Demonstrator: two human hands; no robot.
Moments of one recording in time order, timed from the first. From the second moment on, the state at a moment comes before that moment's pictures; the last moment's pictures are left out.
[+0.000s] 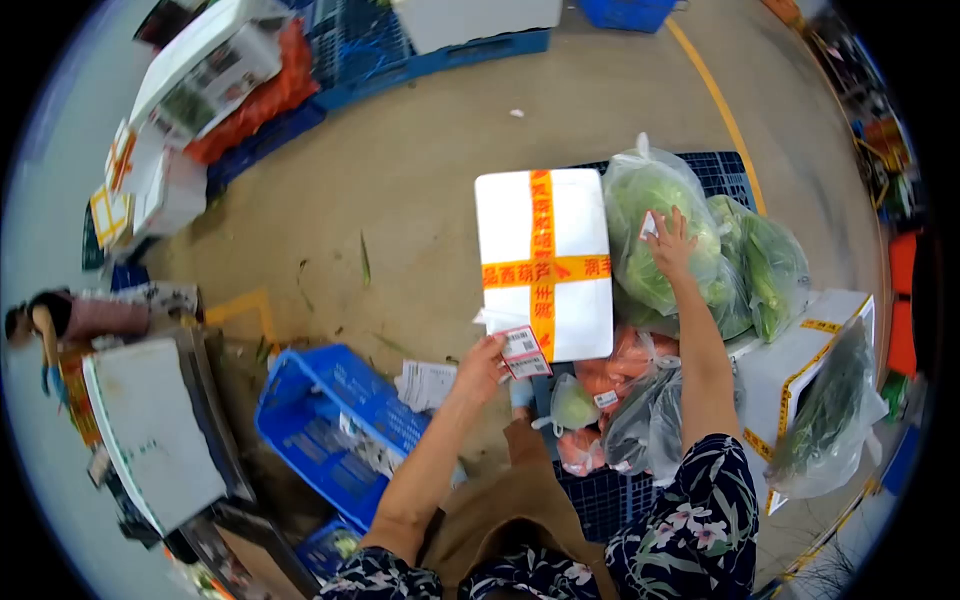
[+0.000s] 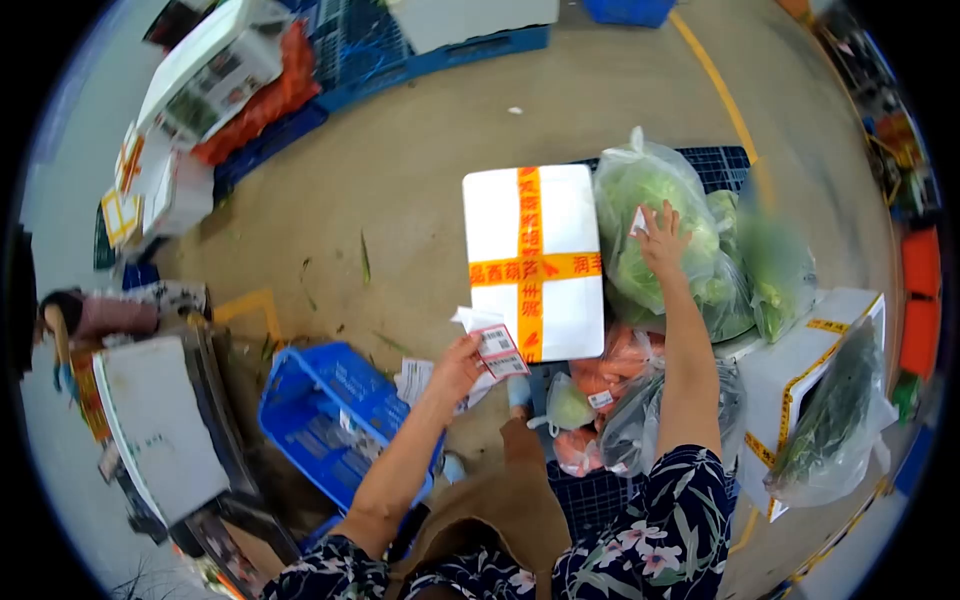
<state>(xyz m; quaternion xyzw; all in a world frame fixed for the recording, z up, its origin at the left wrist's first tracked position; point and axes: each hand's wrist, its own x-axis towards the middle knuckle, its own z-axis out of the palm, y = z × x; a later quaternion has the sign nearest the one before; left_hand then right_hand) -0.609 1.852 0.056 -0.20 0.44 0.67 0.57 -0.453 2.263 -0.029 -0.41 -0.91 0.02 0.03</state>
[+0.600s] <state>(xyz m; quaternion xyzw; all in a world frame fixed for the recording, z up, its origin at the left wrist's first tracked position) -0.509 1.374 0.280 -0.16 0.46 0.80 0.34 -0.507 1.551 0.239 -0.16 -0.55 0.80 -0.16</state>
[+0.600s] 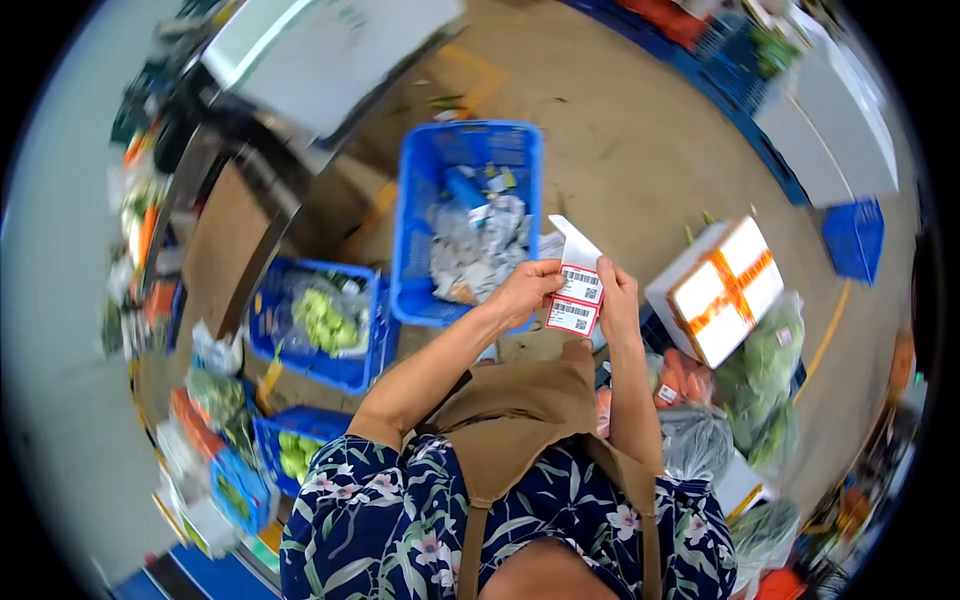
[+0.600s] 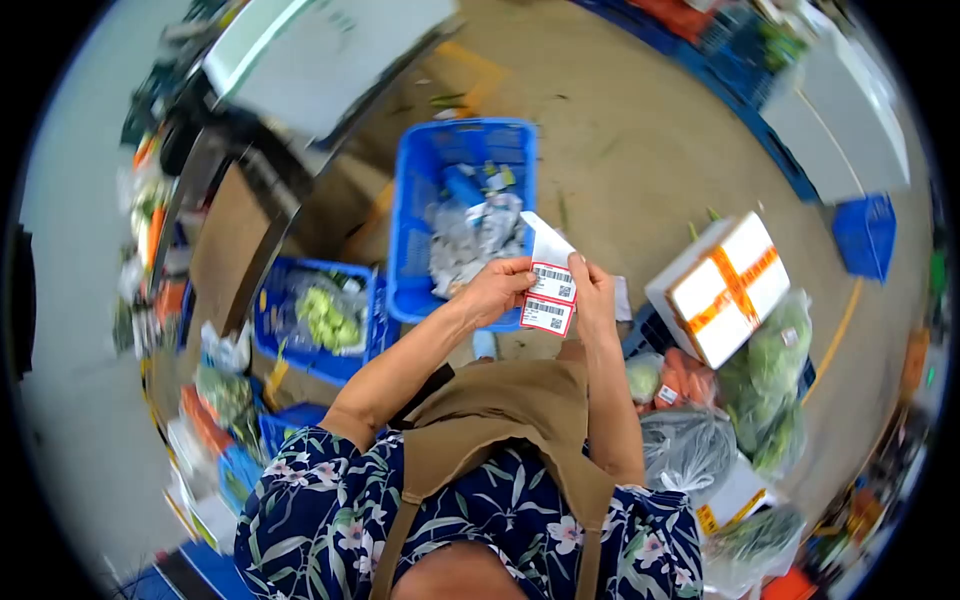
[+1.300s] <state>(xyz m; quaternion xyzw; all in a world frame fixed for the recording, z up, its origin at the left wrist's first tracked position) -0.017 1.176 0.268 -0.56 0.11 0.75 -0.32 -0.351 1.124 0.266 0.29 -0.57 0.54 -0.55</state>
